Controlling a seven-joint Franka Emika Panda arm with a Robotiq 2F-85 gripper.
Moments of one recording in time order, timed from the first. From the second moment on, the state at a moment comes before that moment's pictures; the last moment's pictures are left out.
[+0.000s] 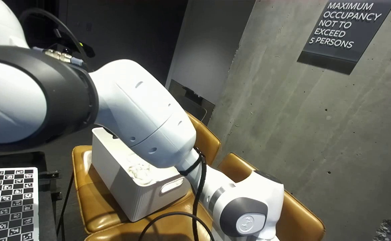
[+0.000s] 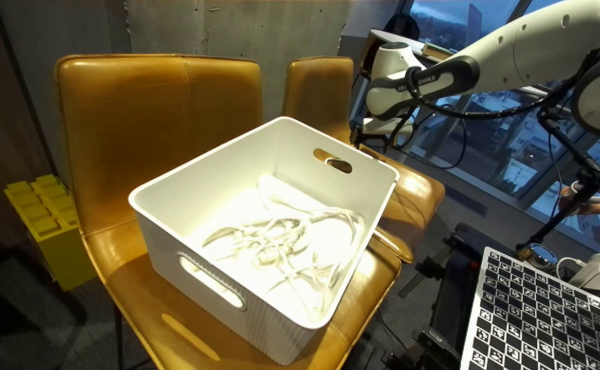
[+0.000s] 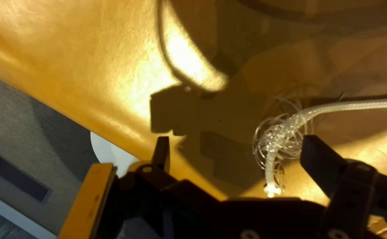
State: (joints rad) arm -0.28 1.29 -0.32 -0.92 -0.03 2.23 0.58
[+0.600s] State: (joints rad) arm -0.30 1.42 -0.32 -0.71 -0.03 2.08 0.63
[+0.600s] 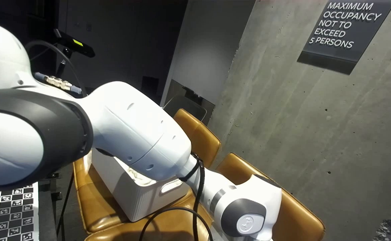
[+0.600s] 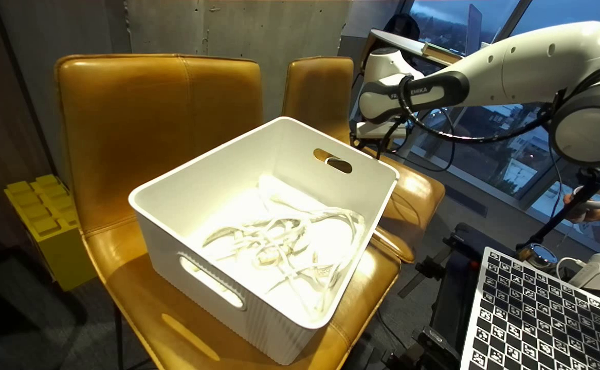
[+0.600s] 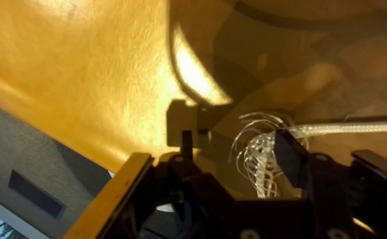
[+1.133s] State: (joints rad) arm -0.31 1.45 -0.31 -0.67 -0.03 2.05 0.64
